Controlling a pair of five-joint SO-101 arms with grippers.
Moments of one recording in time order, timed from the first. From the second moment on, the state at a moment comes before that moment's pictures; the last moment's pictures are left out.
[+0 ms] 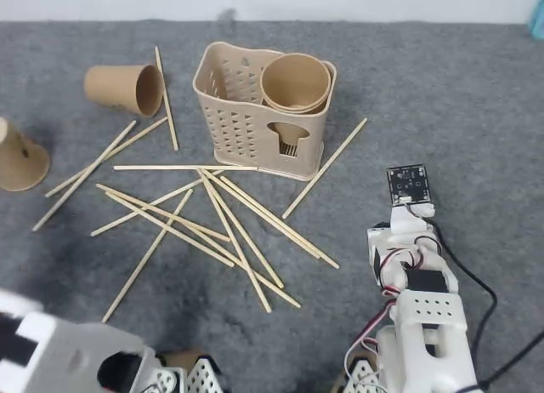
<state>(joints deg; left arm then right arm) -79.2 10.0 2.3 98.6 -51.0 -1.2 -55.3 84.3 31.3 8.9</state>
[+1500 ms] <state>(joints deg) -79.6 -46.2 46.2 81.2 -50.4 -1.2 -55.3 84.3 31.3 8.9</state>
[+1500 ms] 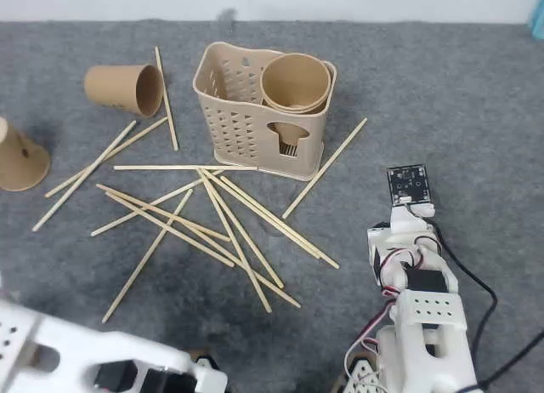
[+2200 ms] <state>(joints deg) -79.0 -29.1 52.3 66.9 -49.6 -1.2 -55.3 85.7 31.3 8.9</state>
